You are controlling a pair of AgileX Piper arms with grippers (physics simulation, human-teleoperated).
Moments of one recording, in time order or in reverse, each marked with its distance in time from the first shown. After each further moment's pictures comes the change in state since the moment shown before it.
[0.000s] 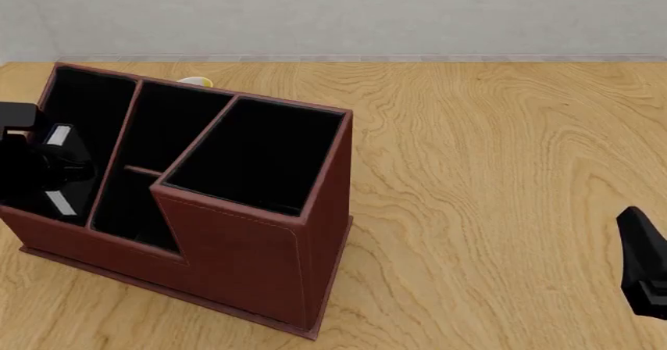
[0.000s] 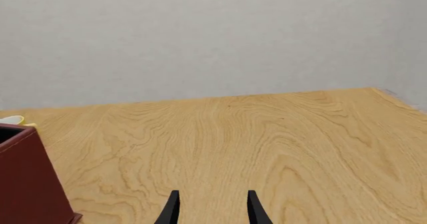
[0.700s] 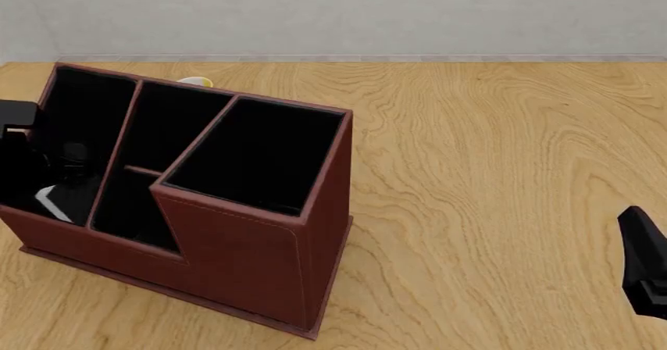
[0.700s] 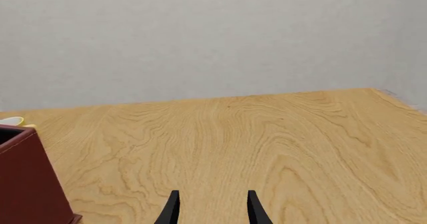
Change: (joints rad) left arm -0.002 -0.001 -0.002 -0.014 0.006; right arm -0.003 -0.002 -0.003 0.003 0.001
